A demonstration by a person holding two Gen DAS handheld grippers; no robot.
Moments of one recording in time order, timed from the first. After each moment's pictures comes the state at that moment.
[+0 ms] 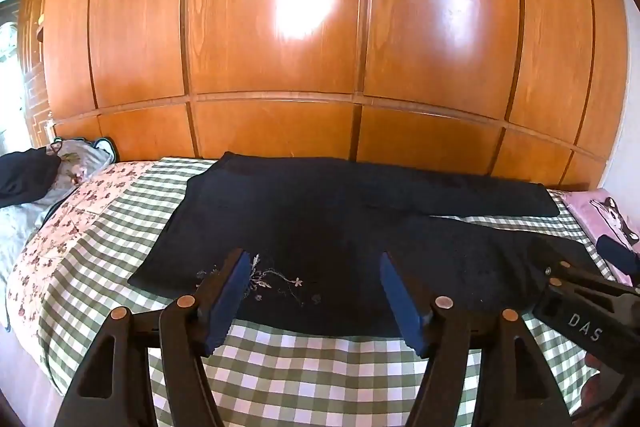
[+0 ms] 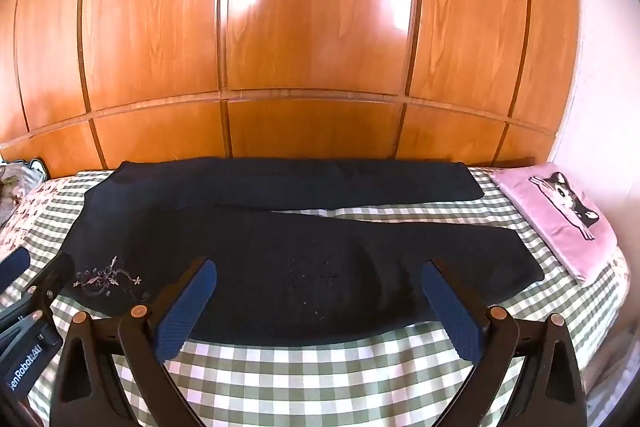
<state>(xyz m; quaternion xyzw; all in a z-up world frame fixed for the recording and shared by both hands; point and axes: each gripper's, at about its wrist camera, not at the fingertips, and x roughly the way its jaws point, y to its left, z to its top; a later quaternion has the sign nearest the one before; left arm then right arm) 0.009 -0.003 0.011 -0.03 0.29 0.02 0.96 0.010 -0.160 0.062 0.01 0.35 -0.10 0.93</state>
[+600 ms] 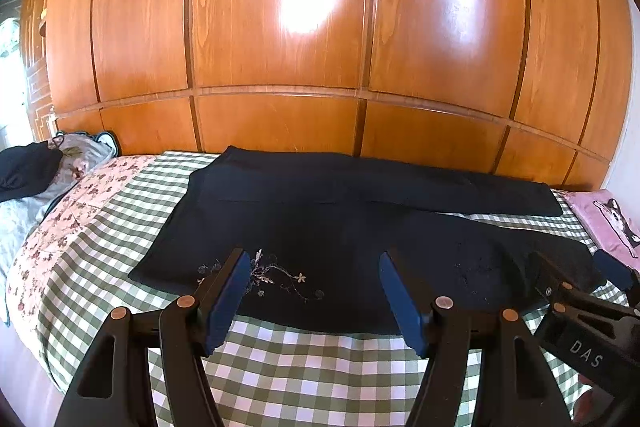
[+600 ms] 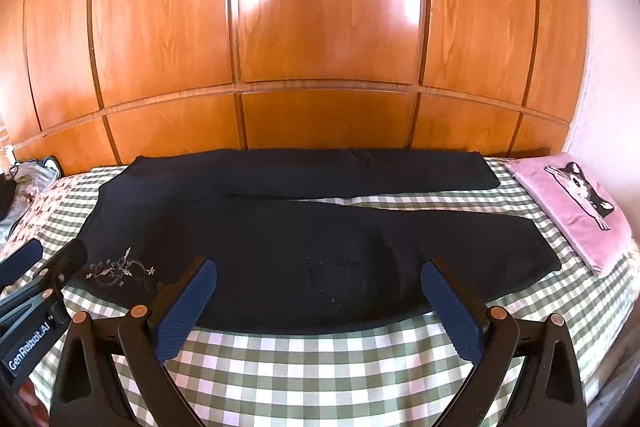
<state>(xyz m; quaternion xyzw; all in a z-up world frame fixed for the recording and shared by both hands) 0.008 0.005 0.003 -0.03 0.30 0.02 0.95 0.001 -0.156 0.050 0.03 0.34 -0.07 0.94</state>
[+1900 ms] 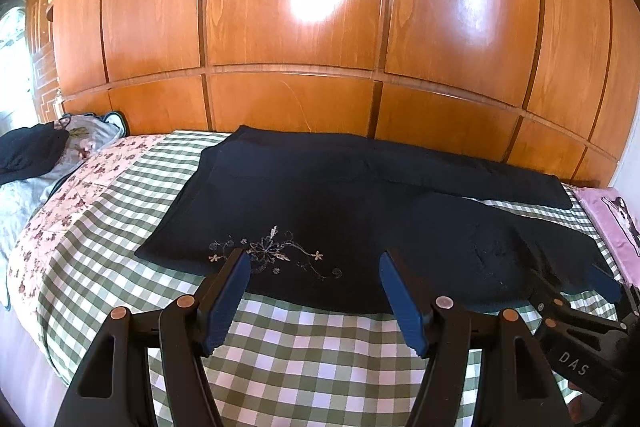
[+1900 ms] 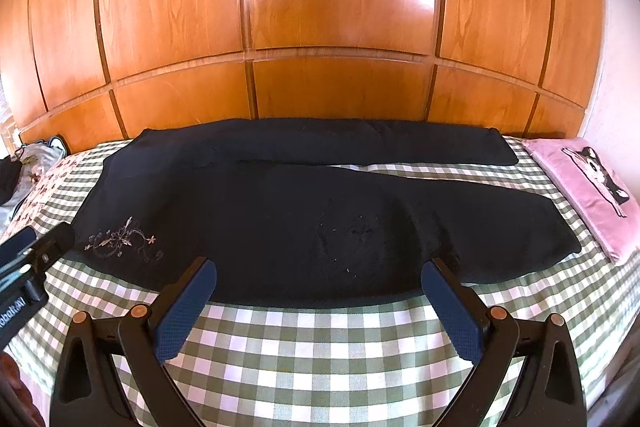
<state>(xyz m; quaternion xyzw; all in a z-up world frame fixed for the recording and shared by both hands) 0.005 0.020 -0.014 -0.04 0.32 0.03 0.95 0.003 -0.149 0.016 0.03 0.38 -0.05 0.92</state>
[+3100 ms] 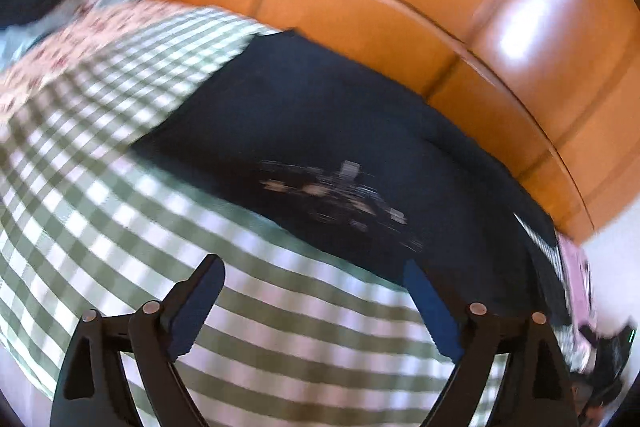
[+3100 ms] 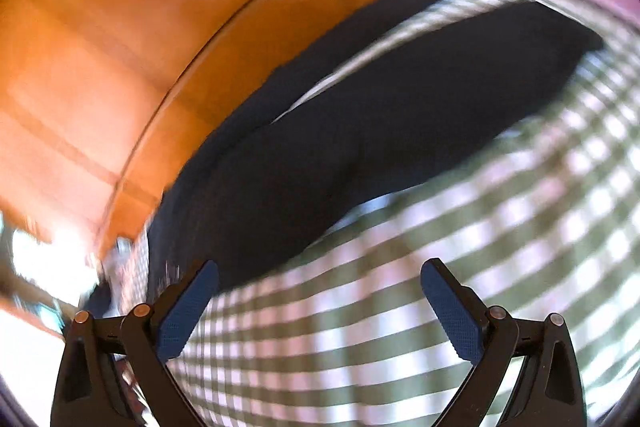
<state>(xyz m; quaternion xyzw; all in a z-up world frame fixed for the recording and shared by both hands) 0.046 0.158 -0.105 -0.25 0.43 0.01 0.87 -0.034 -0.338 -0.061 0.39 0.42 0.00 0.82</state>
